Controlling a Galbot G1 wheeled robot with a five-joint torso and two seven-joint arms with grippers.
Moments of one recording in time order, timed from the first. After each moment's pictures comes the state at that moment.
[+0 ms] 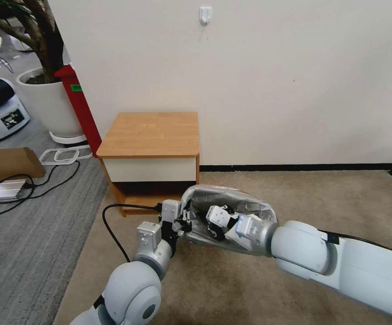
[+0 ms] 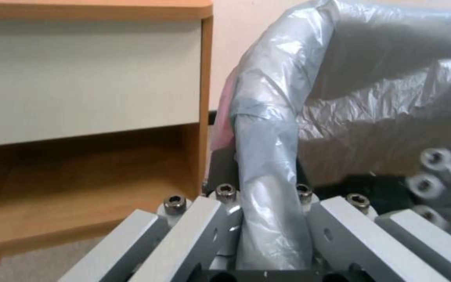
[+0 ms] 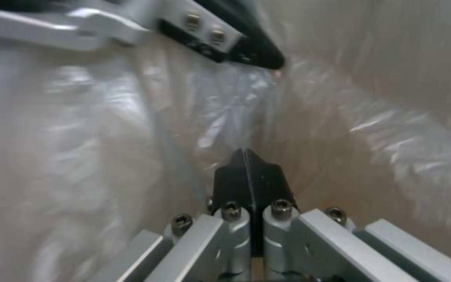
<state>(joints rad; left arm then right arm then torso) 1.30 -1.14 -0.04 -2.30 -0.50 0.52 -0.45 -0.40 0.64 -0.68 2.17 0.52 -0.61 0.10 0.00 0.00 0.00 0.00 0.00</state>
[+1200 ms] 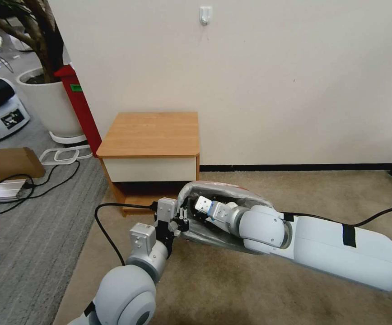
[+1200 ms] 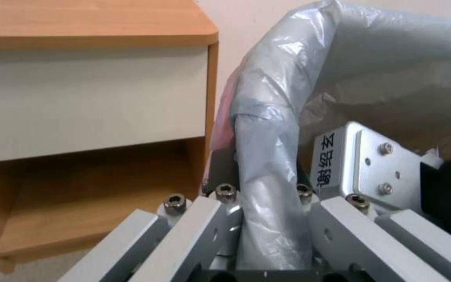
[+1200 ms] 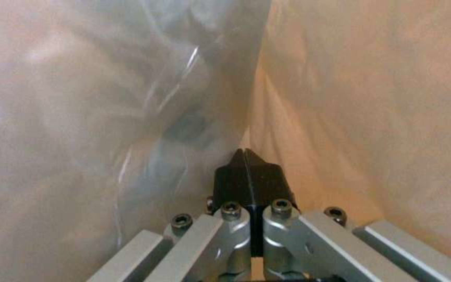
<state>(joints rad) 1.33 -1.13 -0.08 -2.36 -0.49 0.53 -0.44 -0.22 0.80 -0.88 1.96 0.54 -0.71 0.17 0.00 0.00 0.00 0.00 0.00</state>
